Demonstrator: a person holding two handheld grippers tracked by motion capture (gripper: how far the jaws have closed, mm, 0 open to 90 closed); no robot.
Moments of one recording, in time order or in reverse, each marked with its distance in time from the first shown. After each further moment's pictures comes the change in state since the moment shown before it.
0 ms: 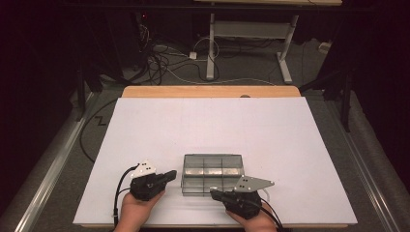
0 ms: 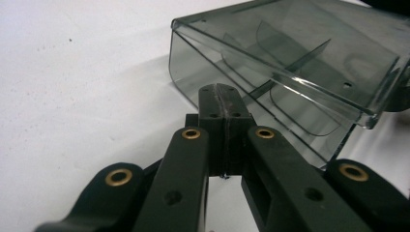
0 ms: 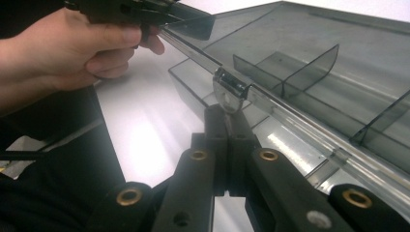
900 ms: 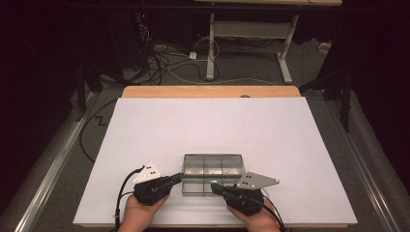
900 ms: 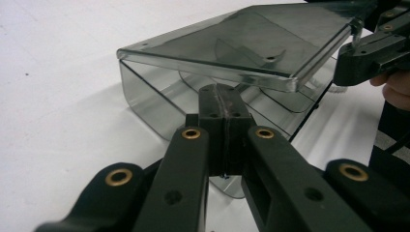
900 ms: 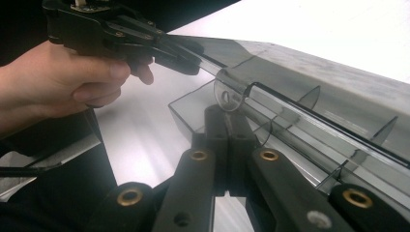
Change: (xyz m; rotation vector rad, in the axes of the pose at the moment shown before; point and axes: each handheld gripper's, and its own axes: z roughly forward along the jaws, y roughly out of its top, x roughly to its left) left arm -0.025 0.008 -0.002 -0.026 -0.047 0.076; right arm 0.003 0.015 -0.009 -0.077 -0.025 -0.032
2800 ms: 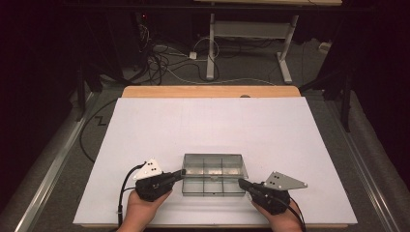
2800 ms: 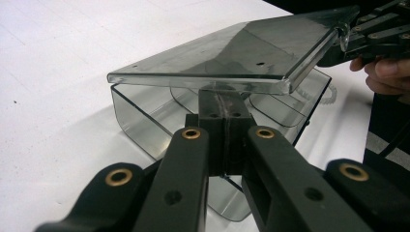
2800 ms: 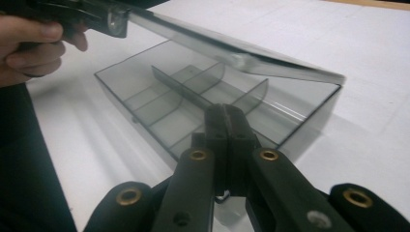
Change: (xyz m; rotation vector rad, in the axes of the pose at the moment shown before) left arm 0.005 0.008 0.003 -0.042 -0.048 0.009; right arm -0.036 -0.021 -0.051 0.004 -0.183 -0.016
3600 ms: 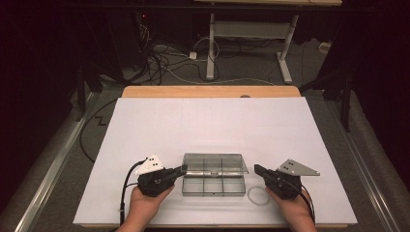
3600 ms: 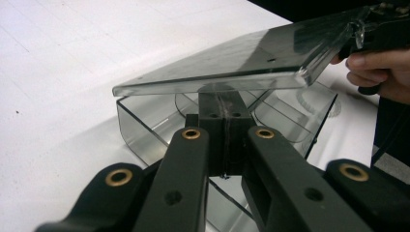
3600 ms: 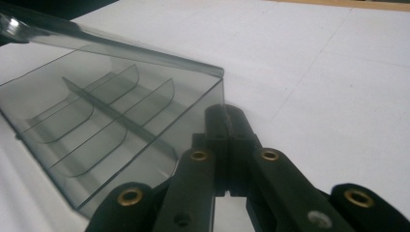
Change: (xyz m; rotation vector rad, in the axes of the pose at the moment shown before) left arm 0.006 0.011 0.006 -0.012 0.016 -0.009; right arm -0.049 -0.001 -0.002 -0.019 -0.151 0.081
